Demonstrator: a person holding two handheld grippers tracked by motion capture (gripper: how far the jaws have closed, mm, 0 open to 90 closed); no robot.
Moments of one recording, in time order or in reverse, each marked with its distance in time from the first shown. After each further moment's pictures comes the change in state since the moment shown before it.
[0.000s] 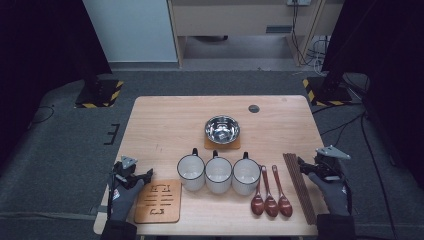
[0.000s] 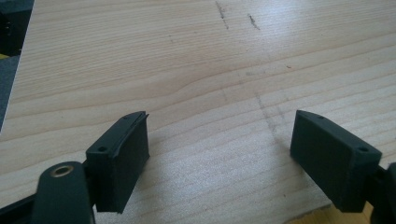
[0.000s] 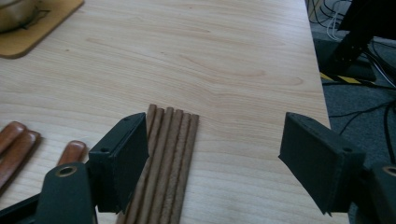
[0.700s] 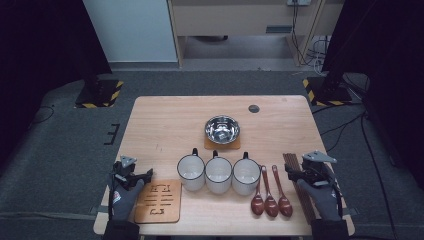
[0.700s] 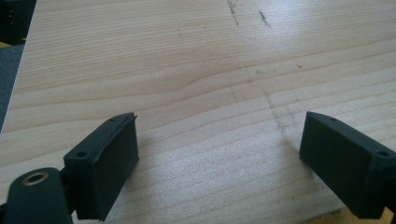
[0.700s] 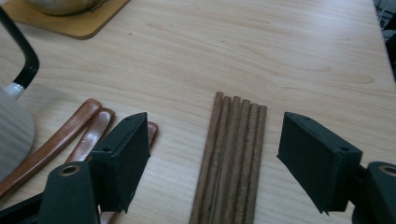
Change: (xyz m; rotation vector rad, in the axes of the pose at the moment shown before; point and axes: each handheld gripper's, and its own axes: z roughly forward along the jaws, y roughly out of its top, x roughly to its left) left arm 0.002 0.001 0.002 0.015 0.012 -0.029; right arm 0.038 -0.006 -0.002 0.038 0.108 -0.045
